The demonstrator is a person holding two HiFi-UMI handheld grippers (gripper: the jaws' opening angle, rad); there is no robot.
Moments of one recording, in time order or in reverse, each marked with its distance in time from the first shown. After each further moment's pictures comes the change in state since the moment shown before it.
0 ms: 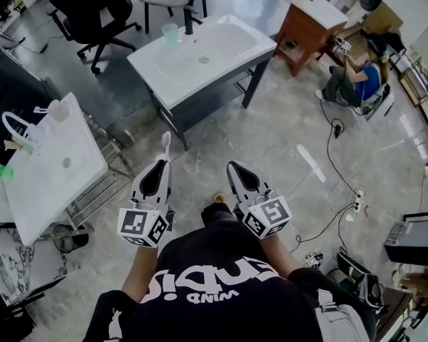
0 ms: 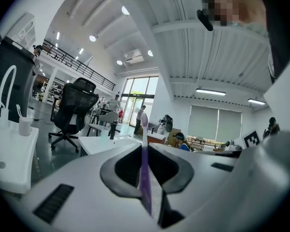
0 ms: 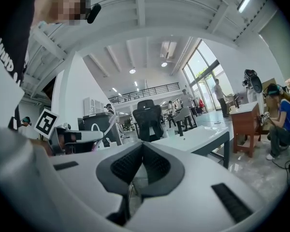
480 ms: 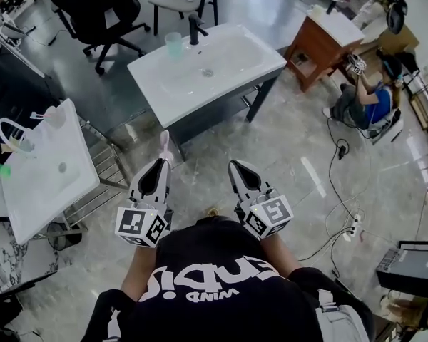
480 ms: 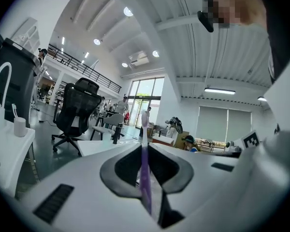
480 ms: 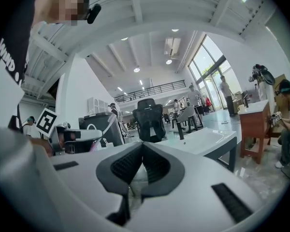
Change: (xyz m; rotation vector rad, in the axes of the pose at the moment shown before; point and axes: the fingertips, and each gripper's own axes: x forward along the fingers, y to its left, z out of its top) left arm 0.097 0.010 0.015 -0.010 -0.027 0.086; right arm 0.061 -0.093 0.028 -0.014 0.019 0.084
